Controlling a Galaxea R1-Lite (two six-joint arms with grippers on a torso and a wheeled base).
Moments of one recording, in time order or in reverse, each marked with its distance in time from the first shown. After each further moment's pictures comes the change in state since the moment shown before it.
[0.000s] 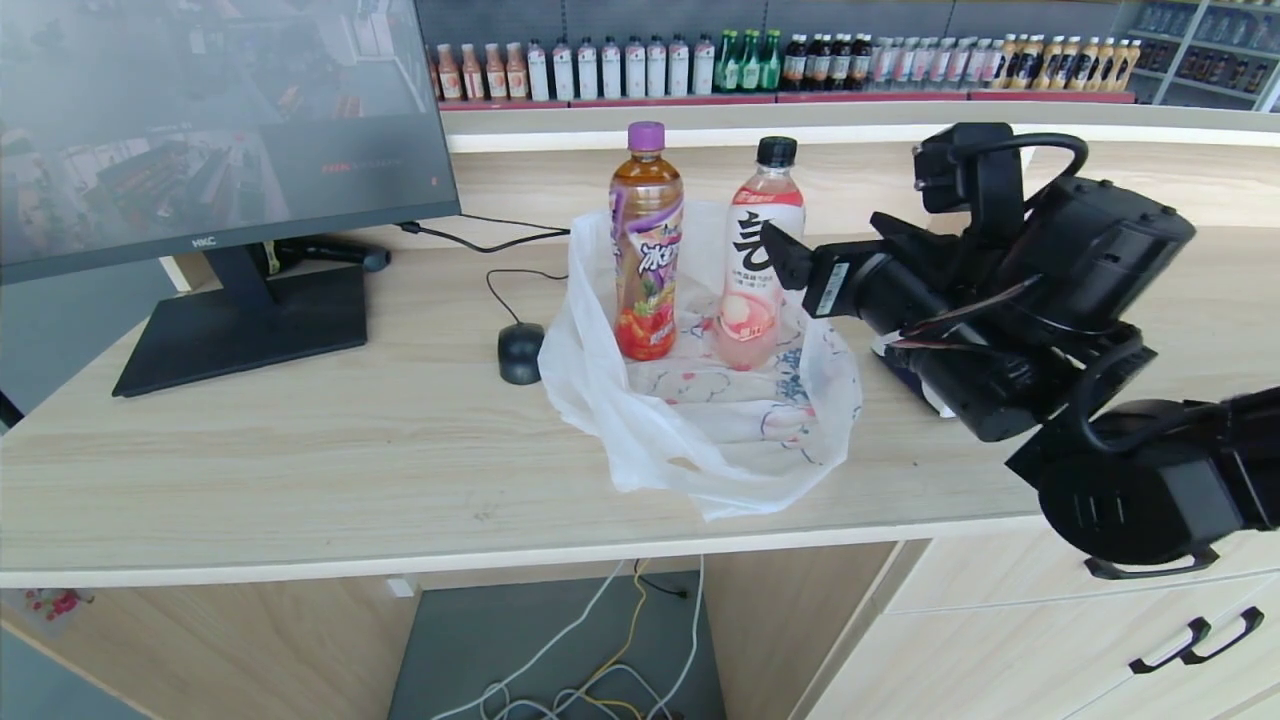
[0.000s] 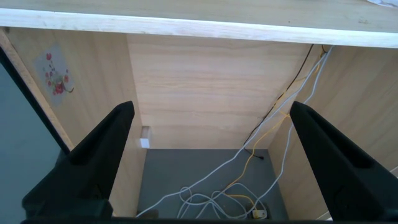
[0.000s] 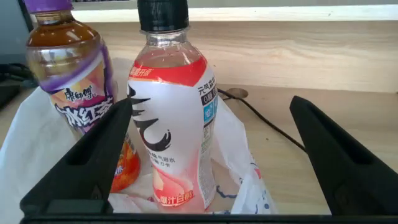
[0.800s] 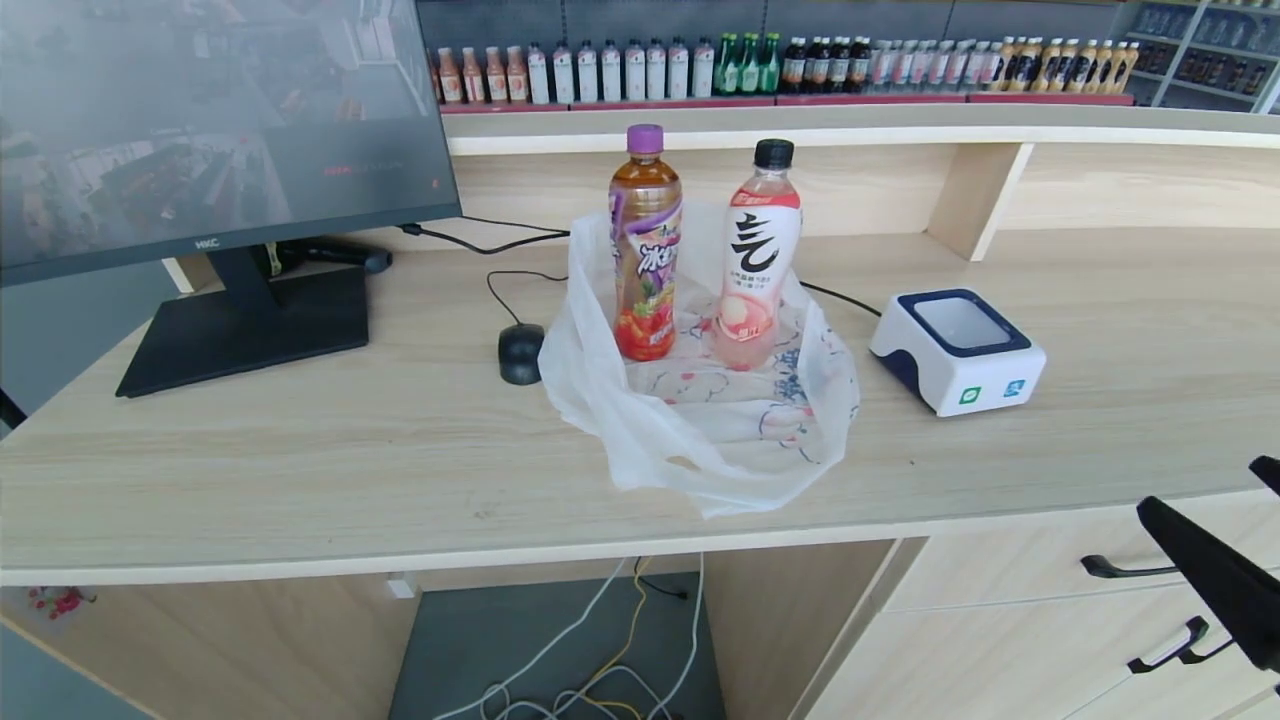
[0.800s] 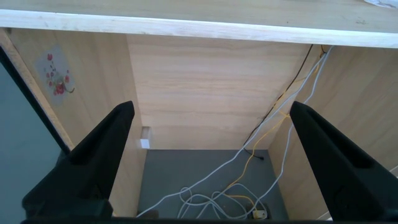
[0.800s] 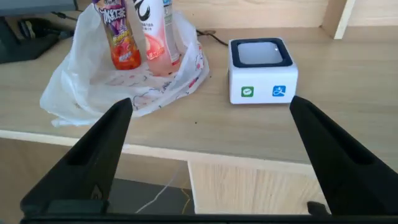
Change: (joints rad) left arm 0.000 0.000 0.000 0.000 0.000 0.000; right arm 0.021 -0.937 0.939 0.099 -0.010 0.060
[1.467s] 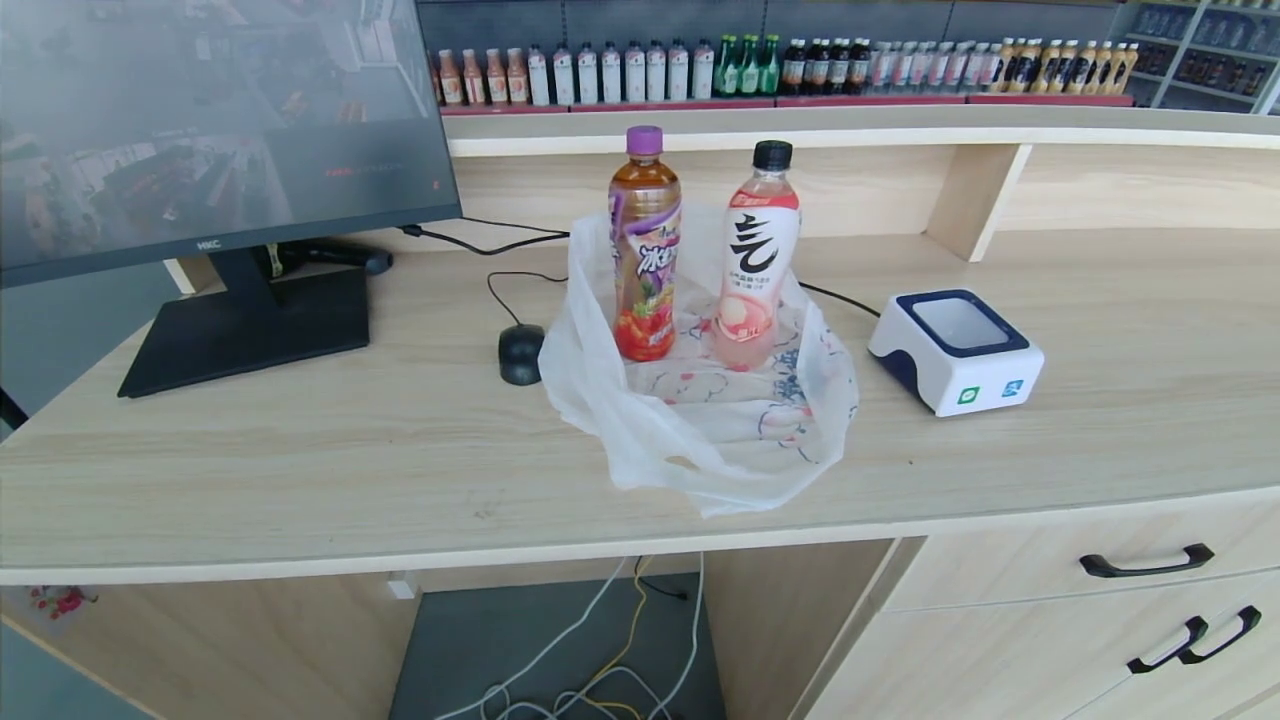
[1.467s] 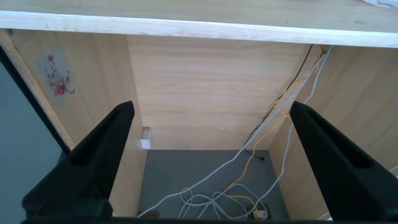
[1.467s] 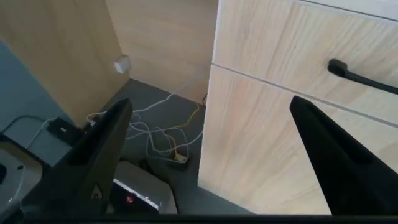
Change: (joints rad) left arm -0.001 0.000 0.000 0.000 0.000 0.004; right arm 0.008 -0.767 0.042 1.007 0.166 -0.072
